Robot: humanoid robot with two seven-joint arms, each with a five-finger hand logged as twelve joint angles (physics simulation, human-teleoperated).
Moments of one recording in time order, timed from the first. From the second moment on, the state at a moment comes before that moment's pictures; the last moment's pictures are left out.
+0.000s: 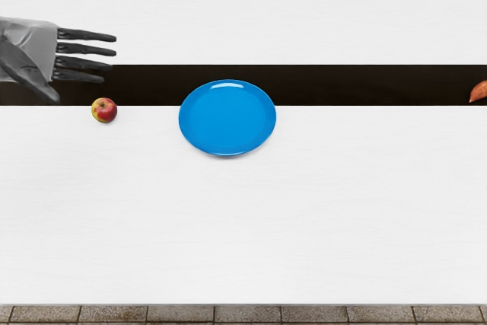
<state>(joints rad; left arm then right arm) -1.29 1.09 -0.27 -1.31 -0.25 -0.61 0.61 0.00 0.00 0.13 0.09 -0.01 0.15 -0.41</state>
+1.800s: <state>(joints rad) -0.86 0.94 -0.29 -1.53 1.19 0.21 0.26 -0.01 0.00 0.13 0.09 -0.02 0.15 -0.41</state>
